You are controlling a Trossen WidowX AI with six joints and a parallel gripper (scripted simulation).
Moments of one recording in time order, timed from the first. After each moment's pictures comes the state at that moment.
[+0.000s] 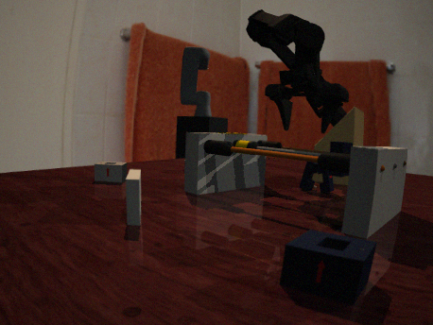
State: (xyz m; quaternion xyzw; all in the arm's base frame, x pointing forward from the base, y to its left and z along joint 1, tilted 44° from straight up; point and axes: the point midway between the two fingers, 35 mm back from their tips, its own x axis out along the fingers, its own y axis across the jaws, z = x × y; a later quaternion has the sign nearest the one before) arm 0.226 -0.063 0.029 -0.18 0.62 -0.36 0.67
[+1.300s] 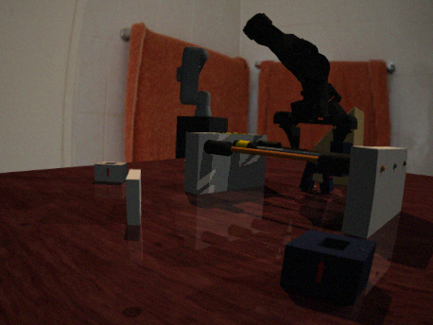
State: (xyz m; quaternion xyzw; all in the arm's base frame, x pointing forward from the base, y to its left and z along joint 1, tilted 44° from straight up) arm 0.204 -0.087 -0.028 -0.18 0.66 -0.35 0.64
